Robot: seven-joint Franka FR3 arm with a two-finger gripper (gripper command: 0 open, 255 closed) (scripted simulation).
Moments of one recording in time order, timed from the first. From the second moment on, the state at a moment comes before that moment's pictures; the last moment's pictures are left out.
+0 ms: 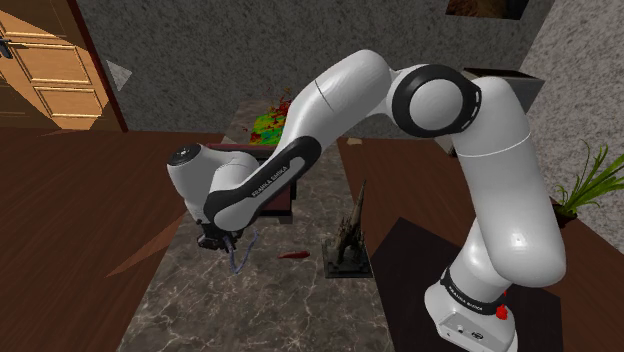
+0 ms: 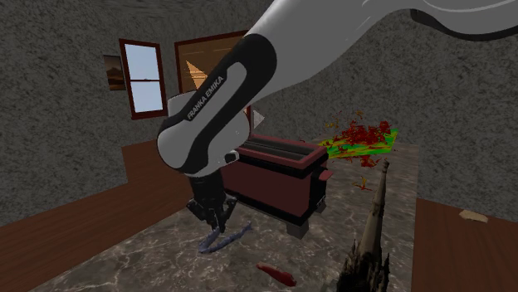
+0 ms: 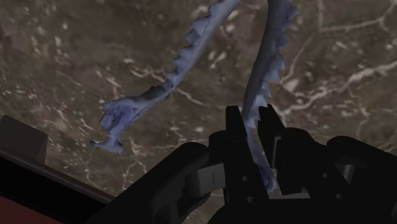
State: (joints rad) arm 0.19 0.64 0.38 -1.72 -0.44 2.19 1.13
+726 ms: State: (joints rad) arm 0.17 0.55 0.40 -1.70 -0.39 2.09 1.09
